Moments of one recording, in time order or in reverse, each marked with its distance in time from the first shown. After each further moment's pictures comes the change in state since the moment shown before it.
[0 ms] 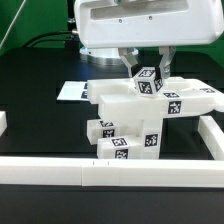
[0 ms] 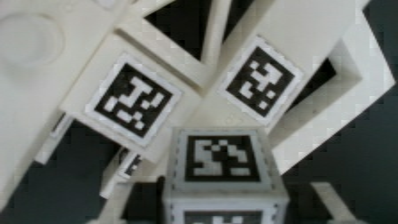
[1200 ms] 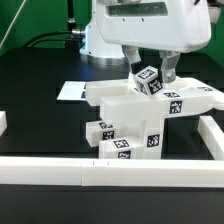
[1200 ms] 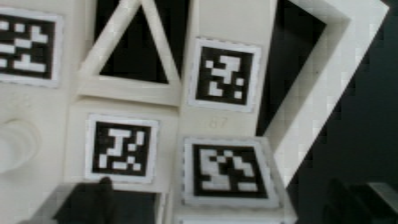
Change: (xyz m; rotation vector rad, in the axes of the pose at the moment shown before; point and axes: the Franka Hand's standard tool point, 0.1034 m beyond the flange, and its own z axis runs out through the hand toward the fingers) arm -0.003 -0.004 0.000 -0.012 0.002 0.265
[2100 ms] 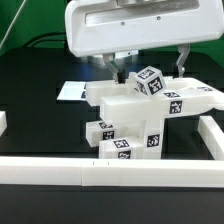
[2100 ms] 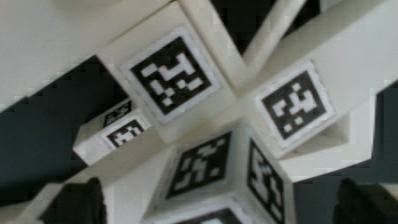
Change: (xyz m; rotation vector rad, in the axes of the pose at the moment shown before) arm 0.008 0.006 0.005 -0.001 0.002 -0.877
